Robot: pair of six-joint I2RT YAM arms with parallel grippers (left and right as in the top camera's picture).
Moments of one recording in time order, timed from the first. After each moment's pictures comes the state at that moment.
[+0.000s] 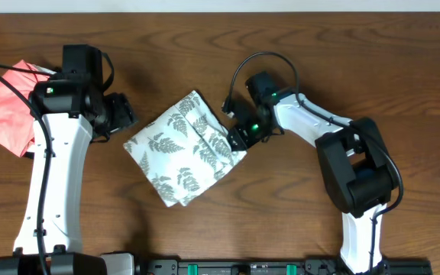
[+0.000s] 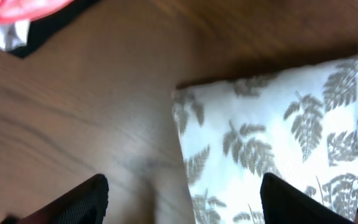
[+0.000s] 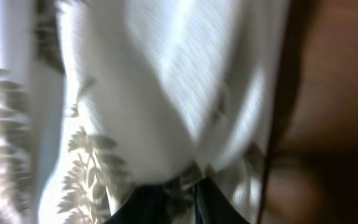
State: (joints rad) left arm 0.04 1.49 1.45 -1.27 -0.08 -0.41; right arm 0.48 2.13 1.38 -0.66 -0.72 -0.12
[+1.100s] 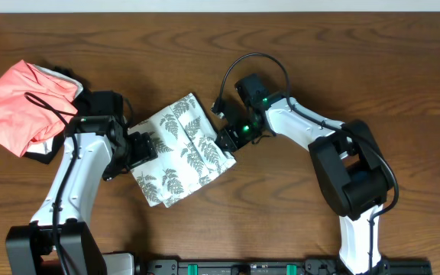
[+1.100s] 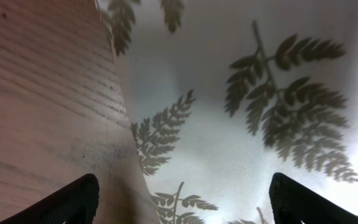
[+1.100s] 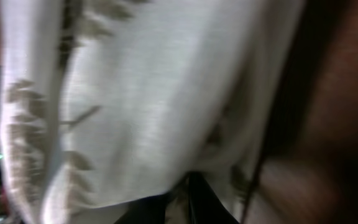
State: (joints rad) left arm 0.05 1.49 0.98 -0.97 0.07 -0.38; right arm 0.52 2.13 1.38 -0.58 -0.71 -0.05
